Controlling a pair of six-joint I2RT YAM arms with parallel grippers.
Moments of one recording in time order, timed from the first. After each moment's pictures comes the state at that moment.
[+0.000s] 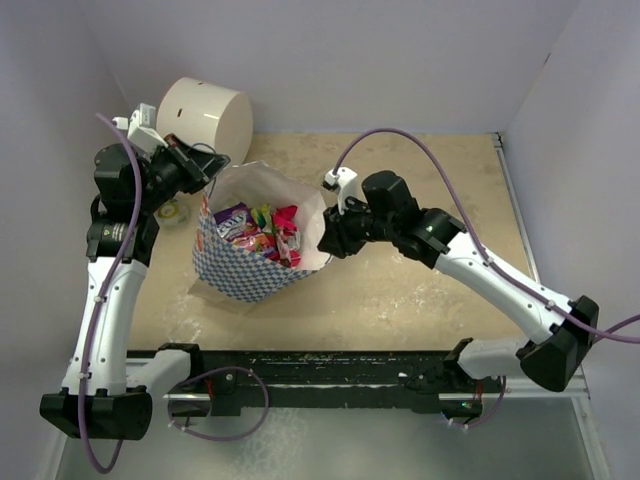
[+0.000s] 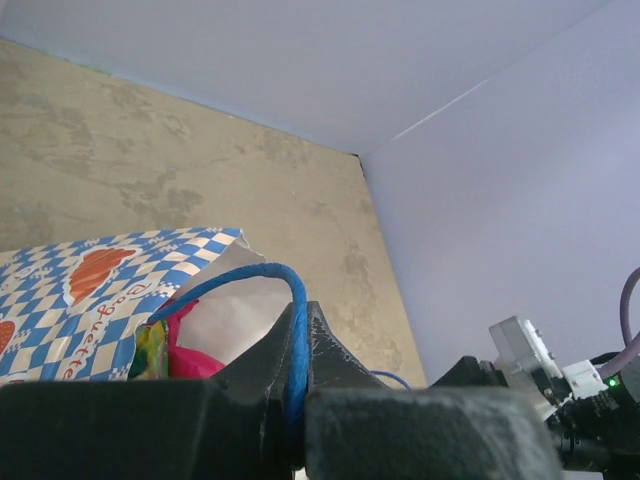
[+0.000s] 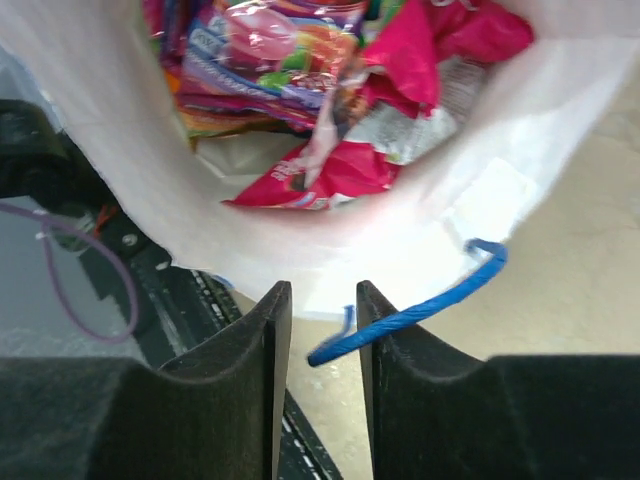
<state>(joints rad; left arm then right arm) -0.03 1.04 1.26 -0.34 0.45 -0.76 0.78 1.33 1.29 -0.55 -0.32 0.14</state>
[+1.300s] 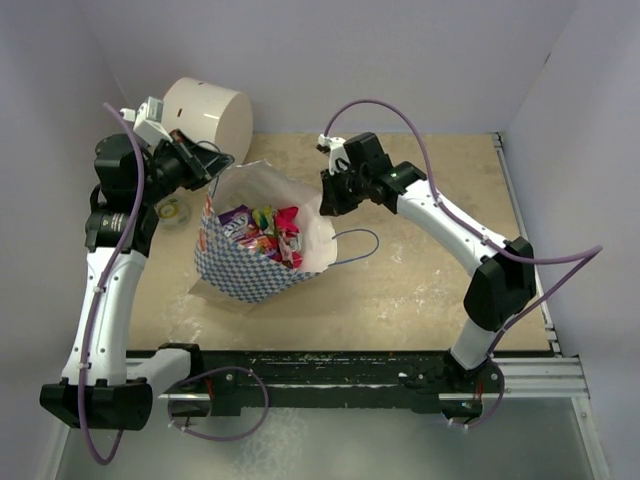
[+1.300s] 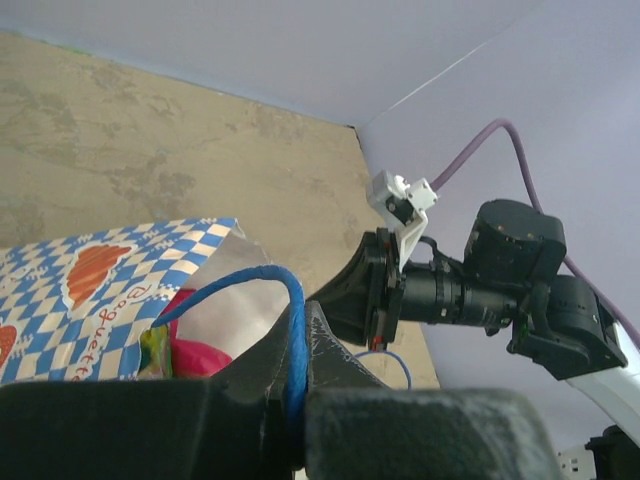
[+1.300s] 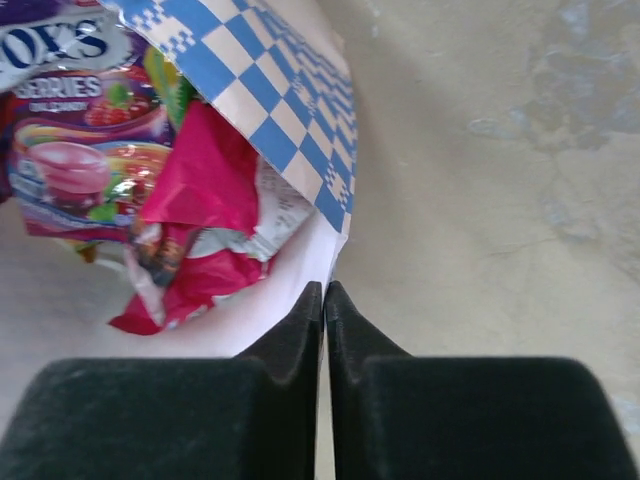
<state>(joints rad) -0.03 1.07 1.31 -0.39 0.53 -0.72 0.61 1.72 1.60 -0.64 -0.27 0.16</state>
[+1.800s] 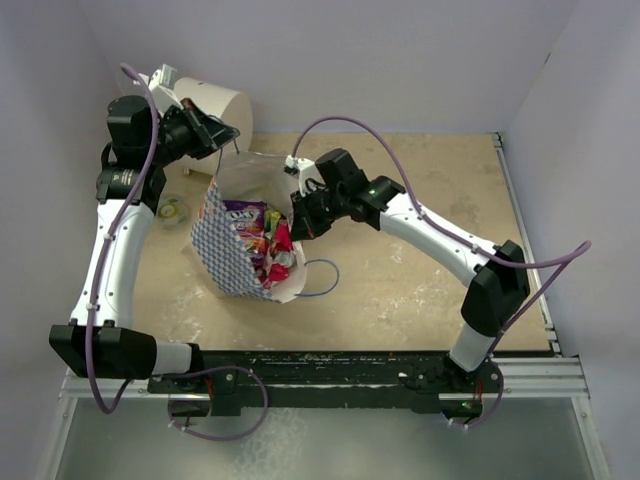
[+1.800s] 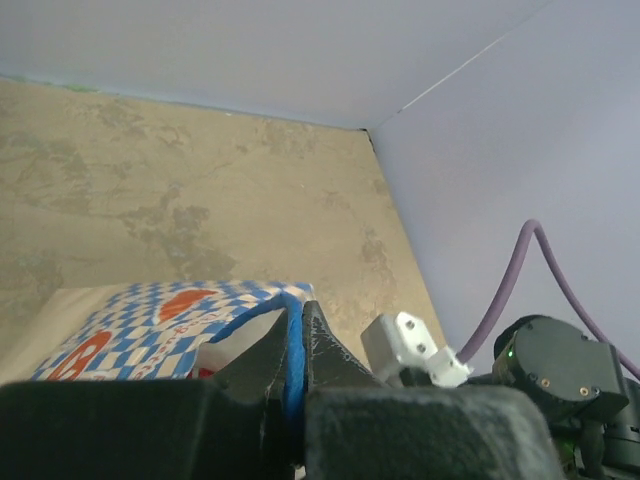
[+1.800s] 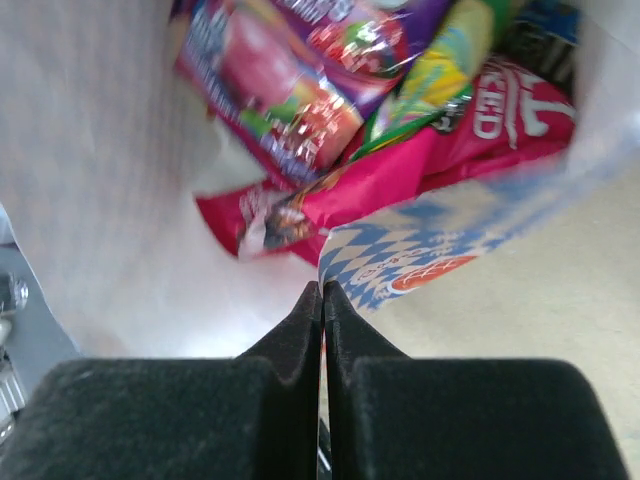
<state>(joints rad) -0.03 1.33 1.52 -0.38 0.55 -0.65 0.74 1.73 1.59 -0.61 -0.43 0.22</state>
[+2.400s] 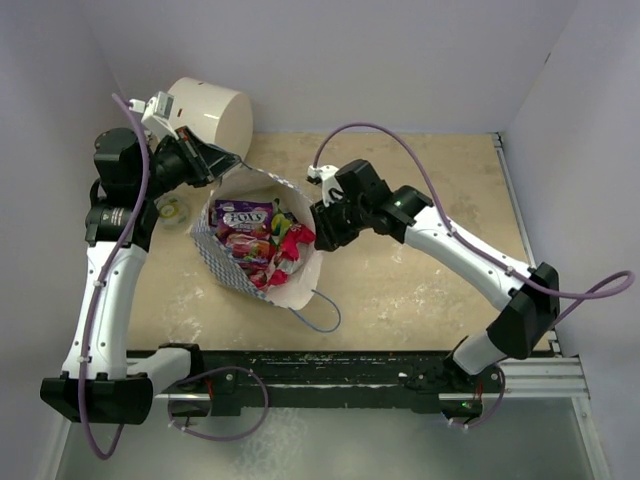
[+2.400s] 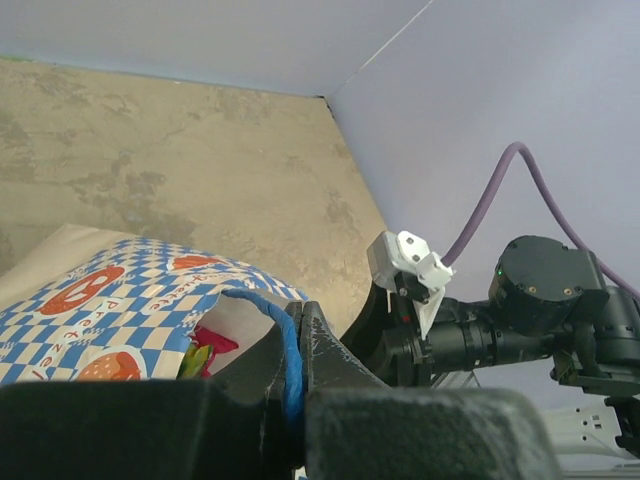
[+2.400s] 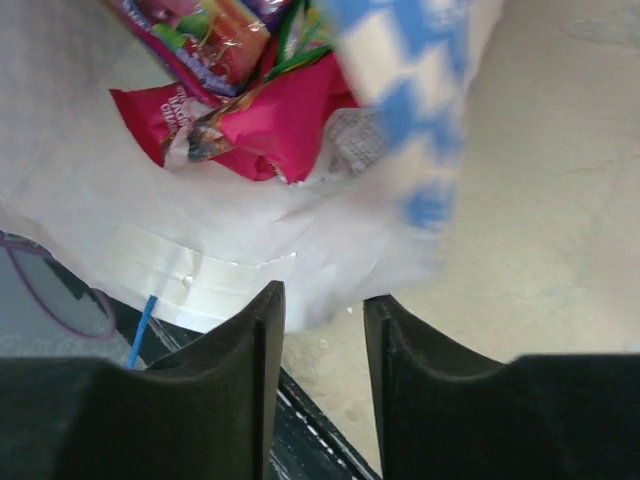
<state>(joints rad) -0.03 1.13 1.36 -0.37 0.66 -0.64 0.76 1.55 1.46 -0.73 -0.24 0.19</state>
